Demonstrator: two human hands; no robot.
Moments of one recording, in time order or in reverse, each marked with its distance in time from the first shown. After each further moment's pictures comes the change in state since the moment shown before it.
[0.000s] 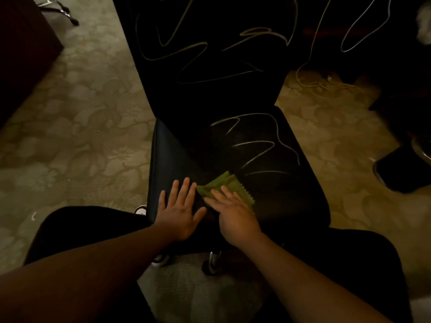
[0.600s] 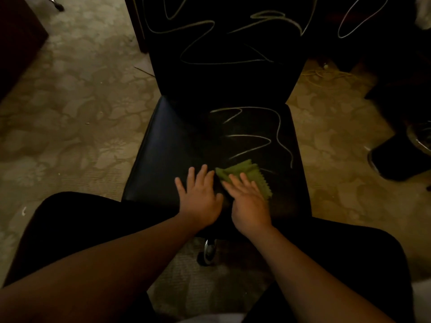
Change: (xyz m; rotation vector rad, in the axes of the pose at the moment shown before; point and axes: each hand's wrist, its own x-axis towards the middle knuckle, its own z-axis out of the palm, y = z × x) left_hand 0.010 0.081 -0.012 -0.191 0.099 0.001; right_hand -0.022 0.030 -0.012 -0.009 0.110 0.238
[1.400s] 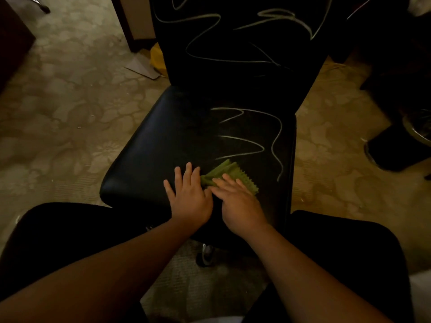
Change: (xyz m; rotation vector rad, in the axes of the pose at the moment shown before) left_hand 0.006 0.000 0.010 -0.055 0.114 -0.081; right_hand 0.006 0.001 0.000 0.060 -0.019 -0.150
